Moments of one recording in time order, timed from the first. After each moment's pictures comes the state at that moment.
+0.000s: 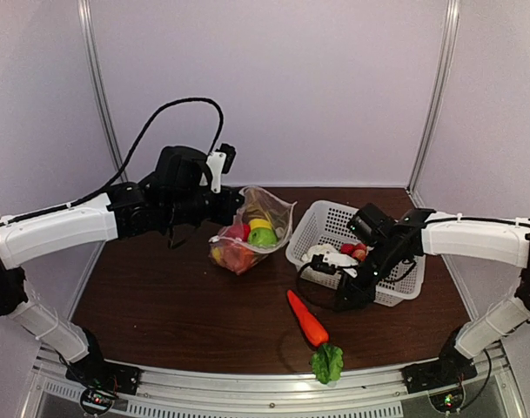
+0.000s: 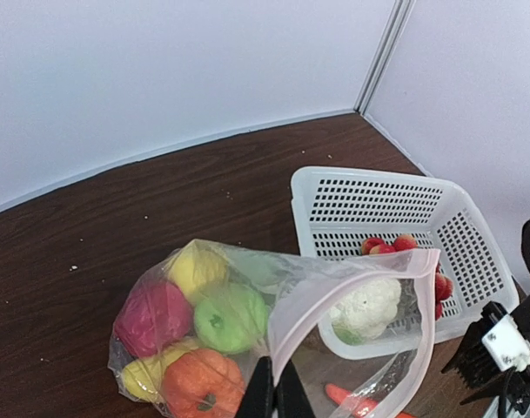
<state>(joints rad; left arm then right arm) -0.92 1.45 1.26 -0.25 -0.22 -0.34 0.71 1.43 0.98 -0.78 -0.45 -0.37</state>
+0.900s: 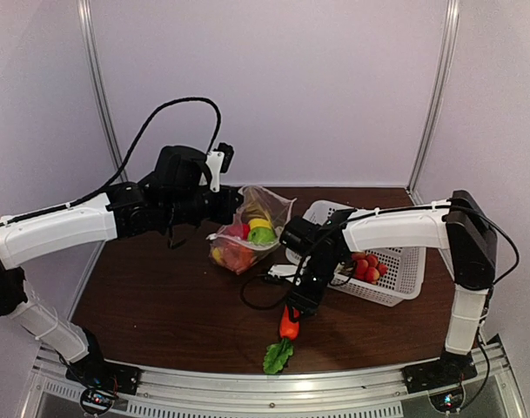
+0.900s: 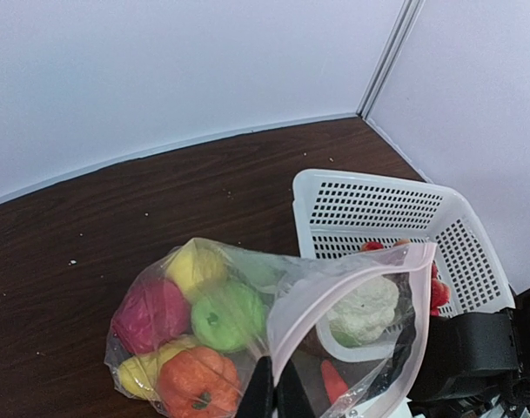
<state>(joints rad) -0.92 1.45 1.26 -0.25 -0.23 -0.37 0.92 1.91 1.37 -0.85 -0.31 -0.18</state>
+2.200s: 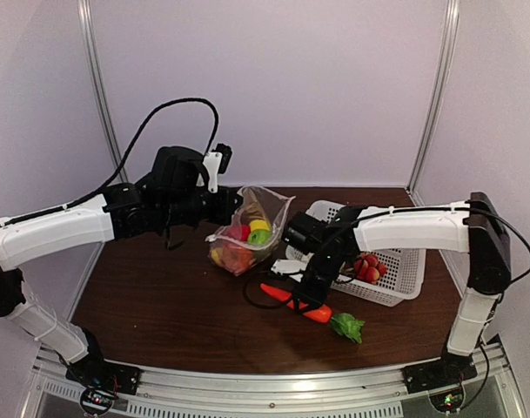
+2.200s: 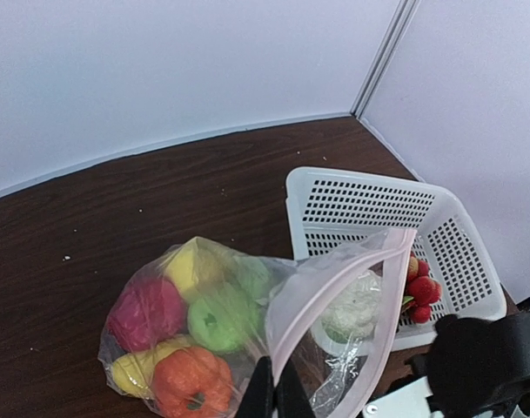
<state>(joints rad) -0.92 1.43 1.24 -0.26 -0.21 -0.39 0.96 1.88 1.38 -0.88 -0.18 -0.12</state>
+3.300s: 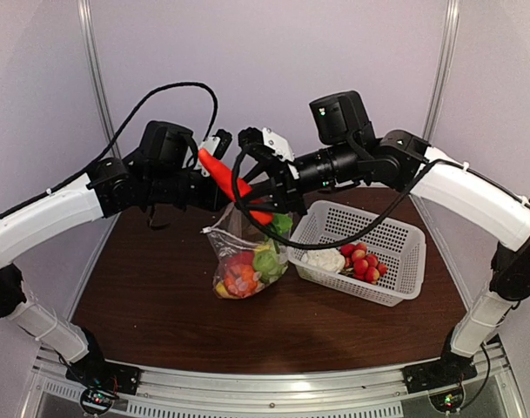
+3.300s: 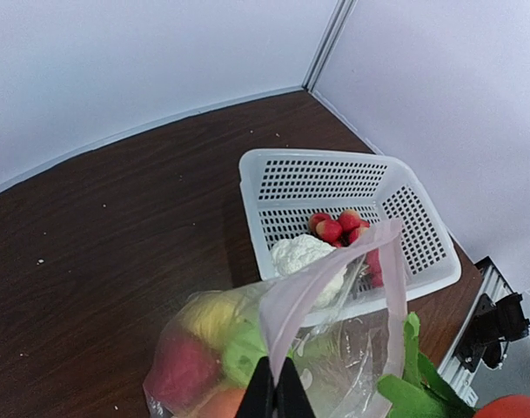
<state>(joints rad) -0.86 1.43 1.42 -0.47 0.02 -0.33 0.95 1.66 1.81 -0.56 -0.58 -0.49</state>
